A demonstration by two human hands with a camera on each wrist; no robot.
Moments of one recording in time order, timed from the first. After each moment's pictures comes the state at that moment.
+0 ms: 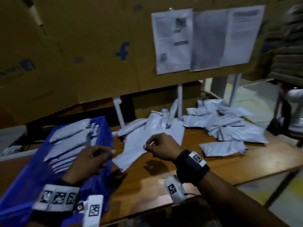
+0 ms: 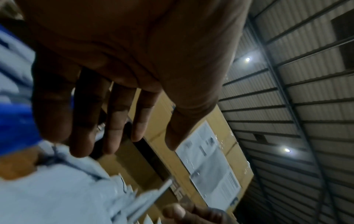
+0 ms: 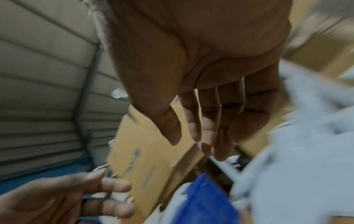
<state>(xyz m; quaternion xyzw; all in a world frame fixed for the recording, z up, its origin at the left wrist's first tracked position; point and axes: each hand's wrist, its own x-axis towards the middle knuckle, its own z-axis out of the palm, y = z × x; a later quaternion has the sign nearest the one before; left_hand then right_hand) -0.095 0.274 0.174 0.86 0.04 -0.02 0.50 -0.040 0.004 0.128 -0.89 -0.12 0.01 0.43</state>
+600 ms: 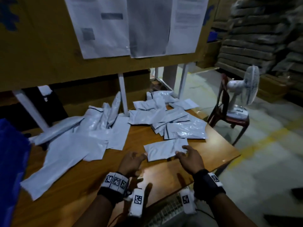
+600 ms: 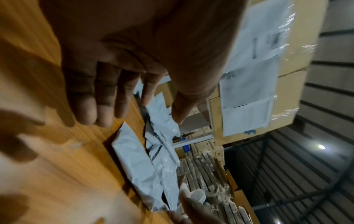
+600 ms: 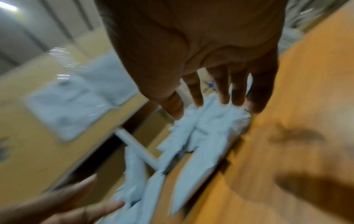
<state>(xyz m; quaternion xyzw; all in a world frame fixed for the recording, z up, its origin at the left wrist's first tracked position) 0.051 -0.080 -0.022 0.75 0.07 -0.27 0.60 -0.028 -0.326 -0.024 -0.87 0.28 -0.04 0.41</state>
